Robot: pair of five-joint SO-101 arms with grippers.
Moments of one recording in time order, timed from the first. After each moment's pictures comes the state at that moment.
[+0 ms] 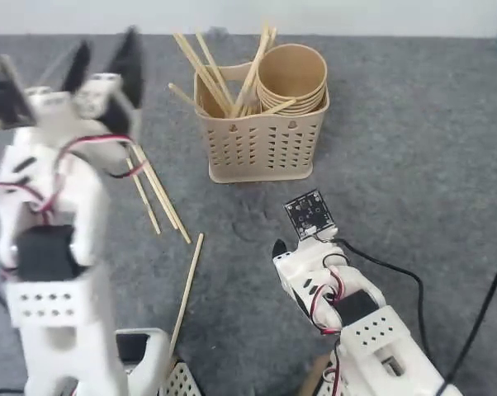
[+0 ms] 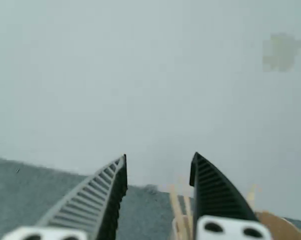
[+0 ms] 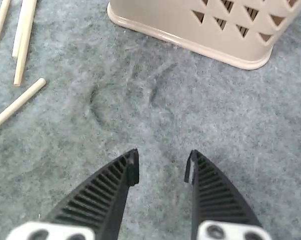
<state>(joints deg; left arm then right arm) -8.8 -44.4 16.9 46.4 17.8 -32.0 -61.9 88.4 26.7 -1.9</state>
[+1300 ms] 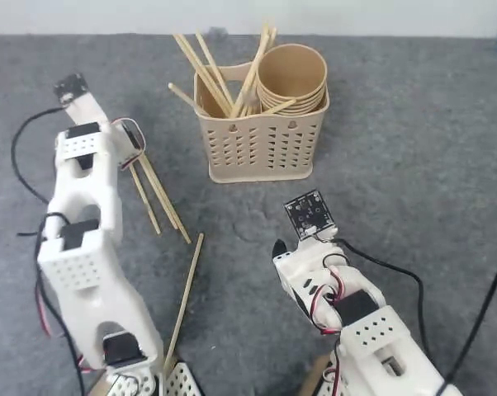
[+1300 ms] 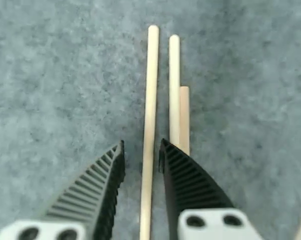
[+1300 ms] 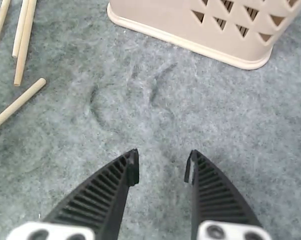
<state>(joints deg) -20.6 34.2 -5.1 52.3 21.8 -32.0 -61.9 88.4 26.7 -1.9</state>
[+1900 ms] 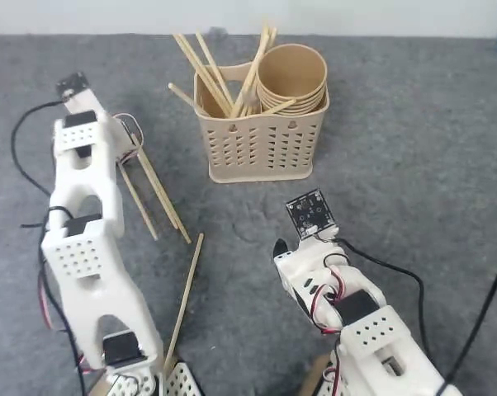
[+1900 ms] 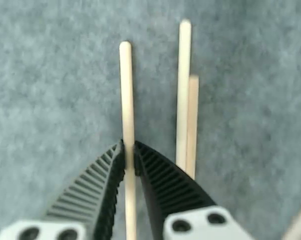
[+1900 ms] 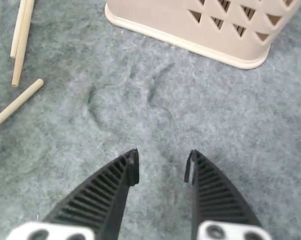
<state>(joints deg) -20.9 40.7 -20.4 68.5 21.8 -31.6 -61.9 88.4 26.7 -1.9</state>
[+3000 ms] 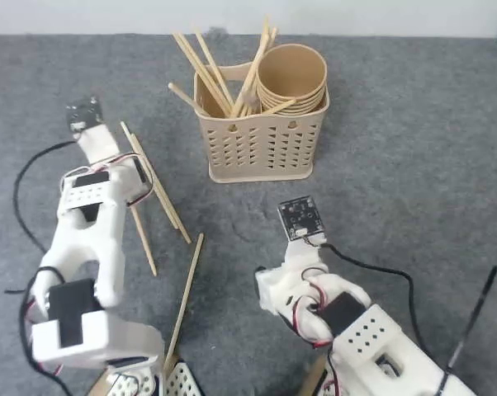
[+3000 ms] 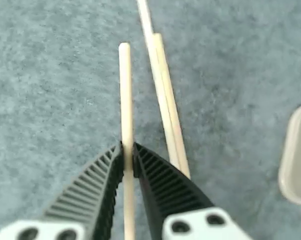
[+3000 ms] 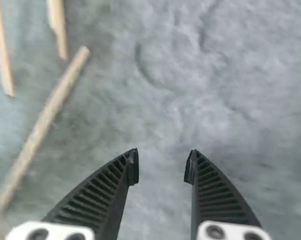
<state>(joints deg) -18.7 0.4 38.1 32.5 14.5 -45.7 -61.9 81.7 40.9 -28.4</state>
